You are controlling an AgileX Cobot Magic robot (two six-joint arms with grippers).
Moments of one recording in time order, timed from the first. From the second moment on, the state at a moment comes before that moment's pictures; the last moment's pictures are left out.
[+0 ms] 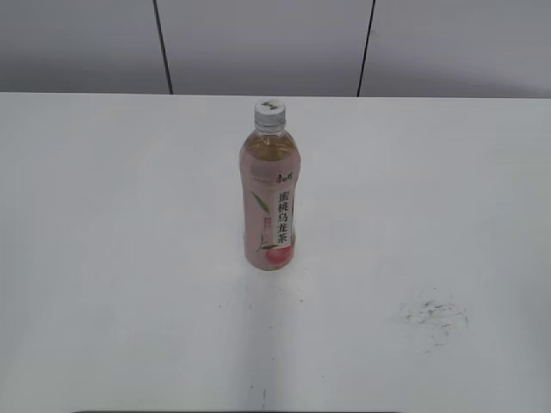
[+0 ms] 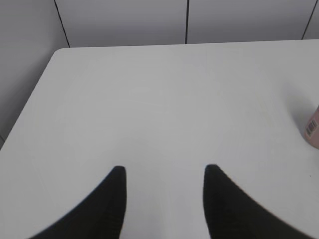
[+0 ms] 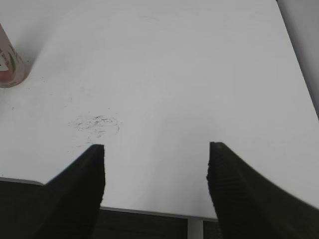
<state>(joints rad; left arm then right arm) -0.01 -0.01 -0.56 0.07 1.03 -0.02 0.10 -0.01 -0.51 0.02 1.10 -0.14</state>
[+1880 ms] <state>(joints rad) -0.03 0.49 -0.28 -0.60 0.08 0.51 0.10 -0.01 -0.51 0.02 1.10 -0.14</state>
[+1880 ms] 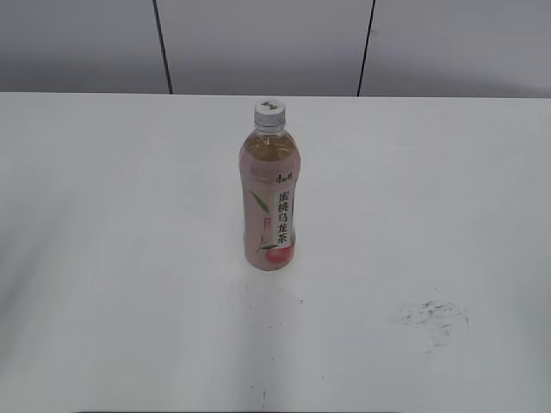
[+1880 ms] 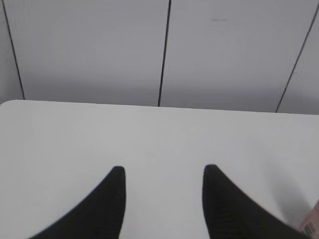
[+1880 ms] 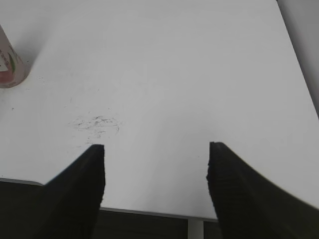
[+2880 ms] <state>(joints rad) -0.57 1.48 -0.23 -0.07 -0.95 0.01 0.10 -0.01 -0.51 0.02 1.10 -0.14</state>
